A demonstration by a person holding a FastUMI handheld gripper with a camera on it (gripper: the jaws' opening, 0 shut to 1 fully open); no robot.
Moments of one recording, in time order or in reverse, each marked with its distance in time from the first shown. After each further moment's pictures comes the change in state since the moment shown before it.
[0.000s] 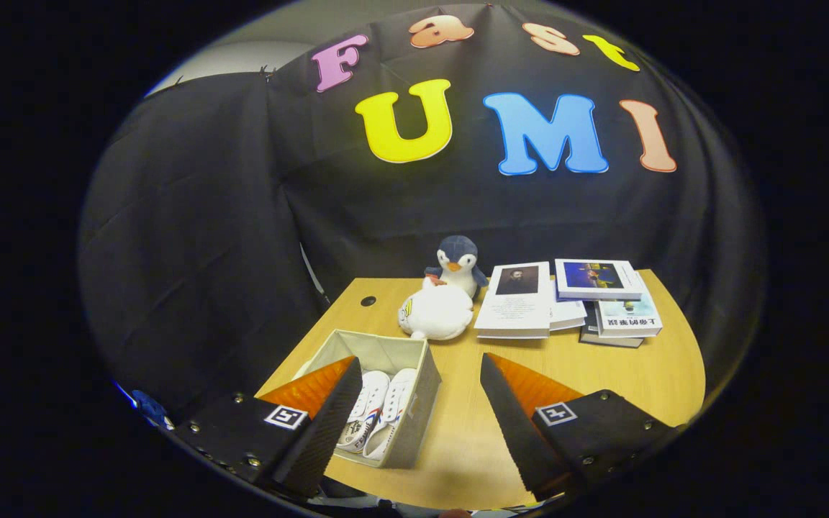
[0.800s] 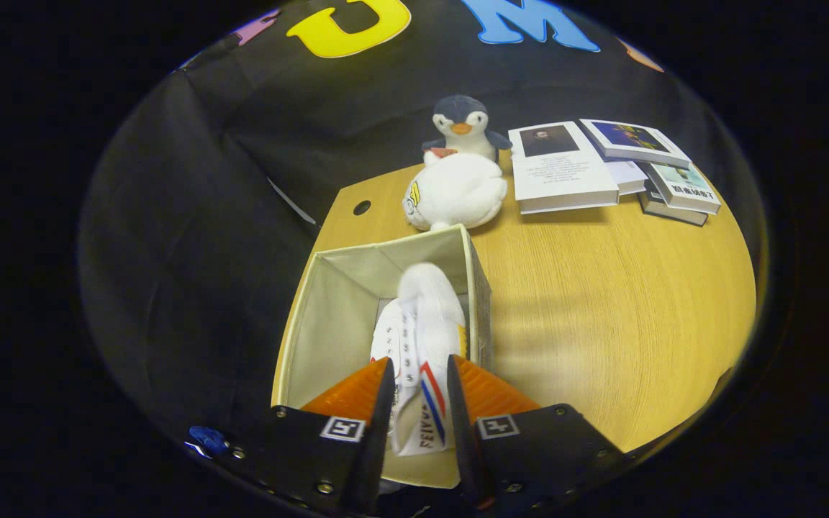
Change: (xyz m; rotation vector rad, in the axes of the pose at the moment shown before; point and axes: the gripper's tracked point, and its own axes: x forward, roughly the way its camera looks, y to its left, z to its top) arm 0.113 0.074 -0.112 0.274 0.452 0.045
